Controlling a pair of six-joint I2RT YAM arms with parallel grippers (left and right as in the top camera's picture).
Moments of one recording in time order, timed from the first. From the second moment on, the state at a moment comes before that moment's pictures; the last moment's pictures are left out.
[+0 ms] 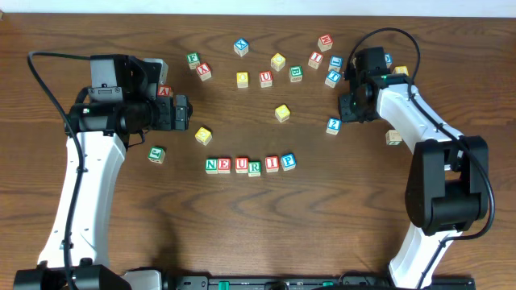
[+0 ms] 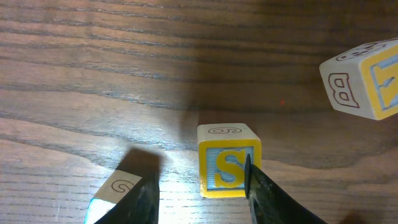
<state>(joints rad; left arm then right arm) 0.05 1.45 1.25 -0.81 0.29 0.07 0.13 2.00 1.41 -0.67 0.02 0.03</state>
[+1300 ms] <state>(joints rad) 0.05 1.45 1.25 -0.81 0.29 0.07 0.13 2.00 1.48 -0.79 0.22 0.29</state>
